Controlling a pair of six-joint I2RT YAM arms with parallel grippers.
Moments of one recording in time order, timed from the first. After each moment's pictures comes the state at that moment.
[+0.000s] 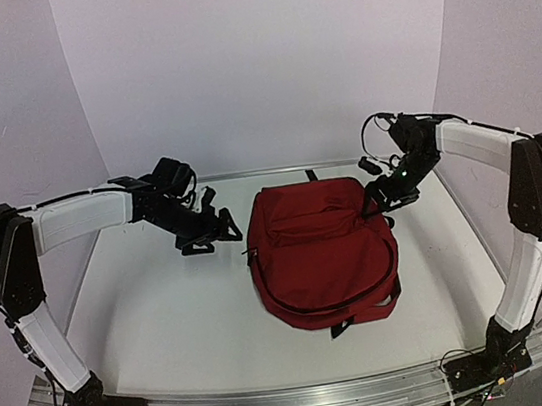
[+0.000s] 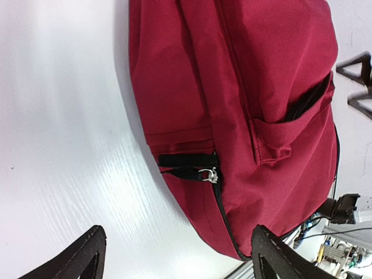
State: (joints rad) left arm -0.61 1.74 1.33 -0.59 0.39 -0.54; right arm 0.25 1.86 1.55 -0.99 -0.43 -0.21
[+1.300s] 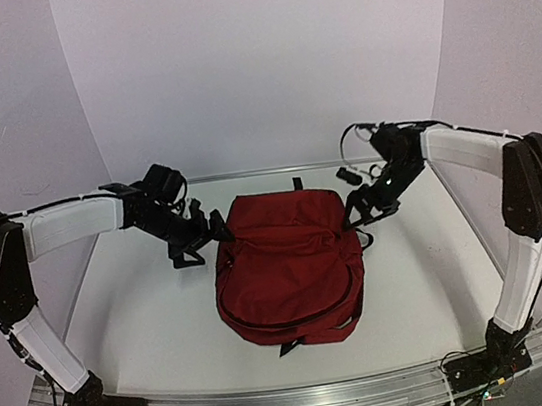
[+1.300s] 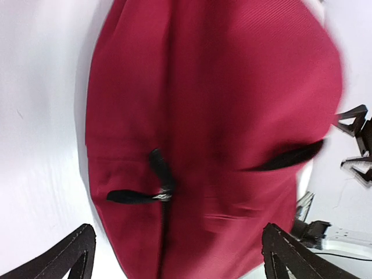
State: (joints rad) left arm -0.57 1.68 1.26 -0.60 0.41 -0.75; right arm 0.35 1.87 1.55 -0.99 -0.58 -0.19
